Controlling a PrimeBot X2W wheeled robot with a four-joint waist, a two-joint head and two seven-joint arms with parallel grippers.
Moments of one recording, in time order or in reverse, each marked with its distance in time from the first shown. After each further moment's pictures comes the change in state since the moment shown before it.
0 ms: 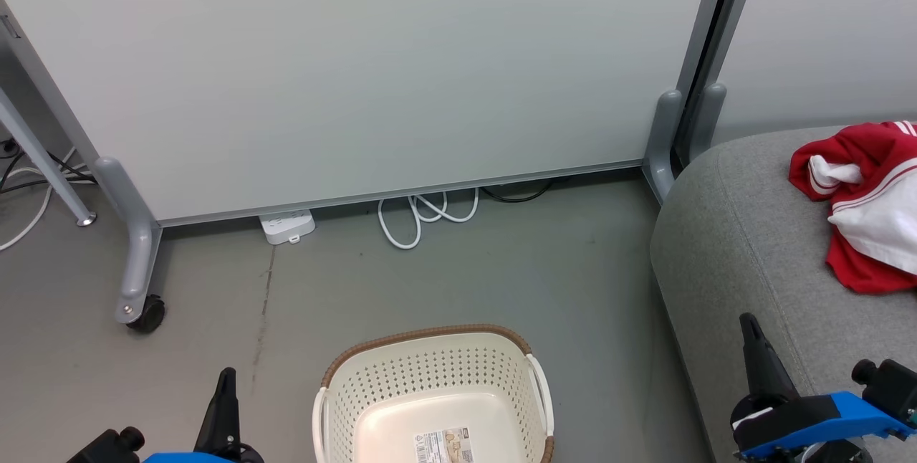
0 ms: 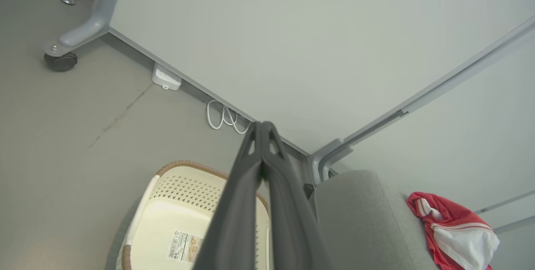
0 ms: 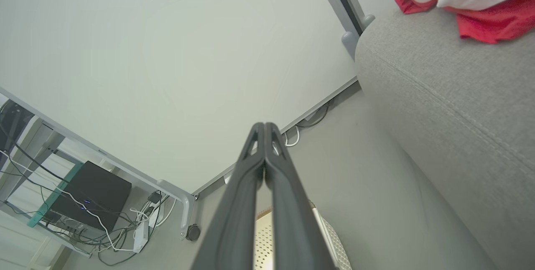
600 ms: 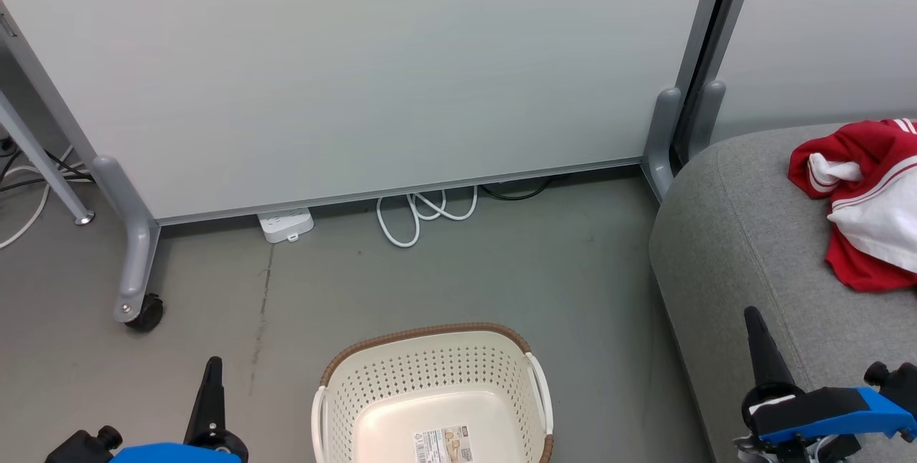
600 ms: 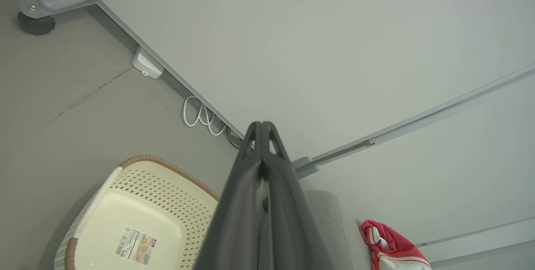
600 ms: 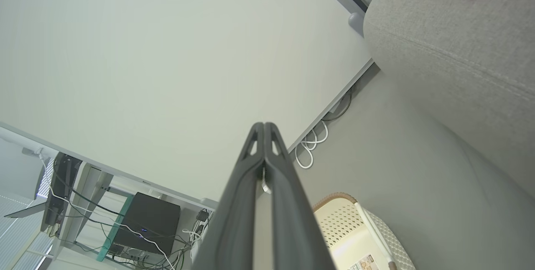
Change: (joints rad) left arm -0.014 0.002 0.030 -0.034 -0.215 0.000 0.059; right arm -0.023 0.000 -0.009 0.017 0.251 0.000 0.024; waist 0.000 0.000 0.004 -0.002
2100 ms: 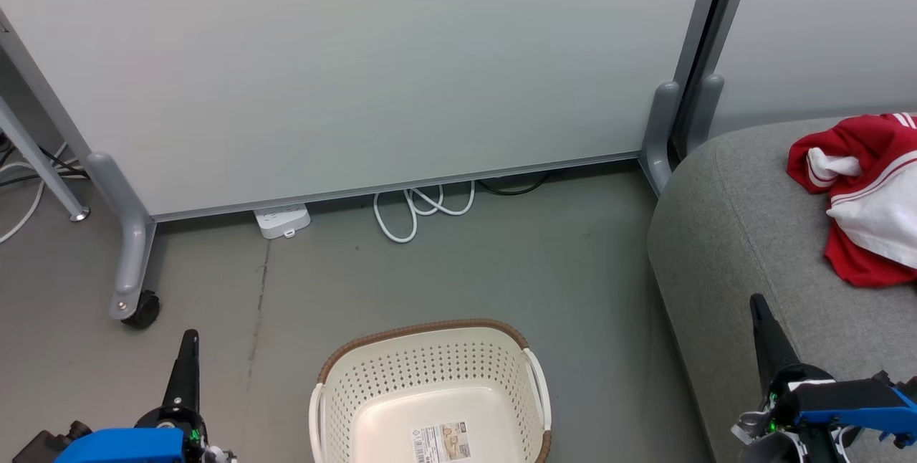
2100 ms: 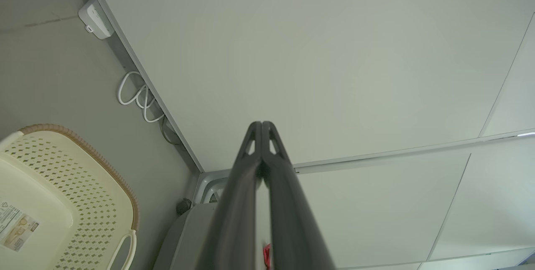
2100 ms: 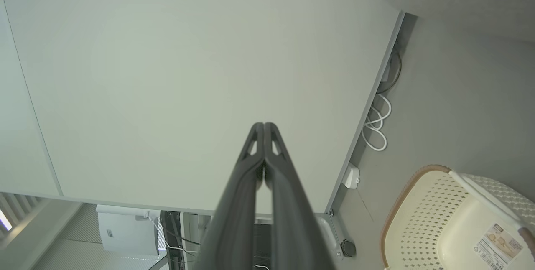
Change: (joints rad) left arm -0.026 0.002 0.059 -0.065 -0.416 0.000 0.111; right arm -0.042 0.001 -0.013 0.029 0.486 0.000 0.045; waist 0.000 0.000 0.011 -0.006
